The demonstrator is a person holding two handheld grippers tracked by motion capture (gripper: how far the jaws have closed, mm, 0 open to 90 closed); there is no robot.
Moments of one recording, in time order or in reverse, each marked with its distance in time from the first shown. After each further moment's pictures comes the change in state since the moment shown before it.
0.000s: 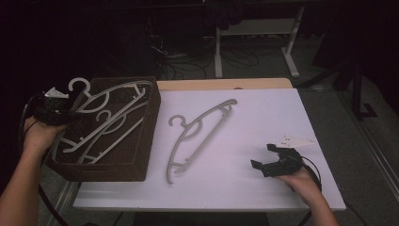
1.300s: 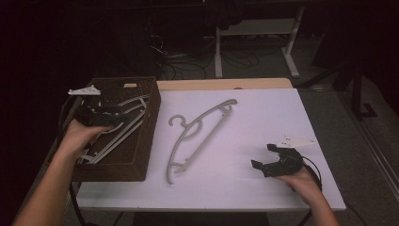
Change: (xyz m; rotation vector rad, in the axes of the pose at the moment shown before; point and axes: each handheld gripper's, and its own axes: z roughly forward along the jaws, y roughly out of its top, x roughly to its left) left arm -0.105 0.050 -0.008 -0.278 -0.532 -0.081; right arm -0.001 0.000 -0.001 0.000 0.004 -0.003
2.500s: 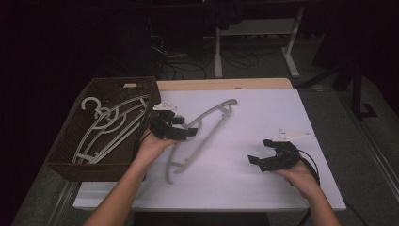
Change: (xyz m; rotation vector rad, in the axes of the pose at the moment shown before) left arm -0.111 -0.002 0.145 0.024 -0.084 0.064; right arm 0.003 0.023 0.005 0.033 0.007 -0.024
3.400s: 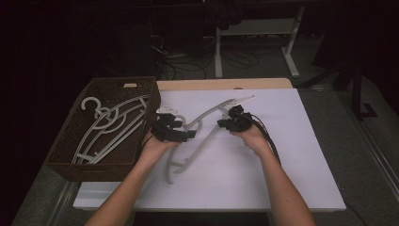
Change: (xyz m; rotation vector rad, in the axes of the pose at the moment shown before) left arm 0.010 -0.014 0.015 0.041 0.059 -0.034; right arm -0.009 0.097 0.128 0.107 0.034 -0.035
